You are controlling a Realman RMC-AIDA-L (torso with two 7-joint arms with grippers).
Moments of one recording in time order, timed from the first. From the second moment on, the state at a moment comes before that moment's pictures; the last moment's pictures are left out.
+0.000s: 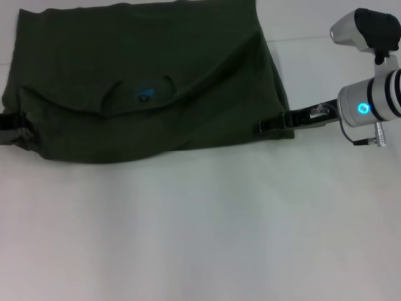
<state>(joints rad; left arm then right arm) -0.80 -1.94 -2.40 -0.68 -0.50 1.21 -2.72 0.76 2.02 -0.81 -0.55 -2.41 -1.03 2.35</state>
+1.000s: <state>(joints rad) -0.81 -1.93 -2.40 -0.67 -0.48 1.23 -2.72 0.77 2.01 -0.84 -0.58 -2.42 -1.06 2.36</state>
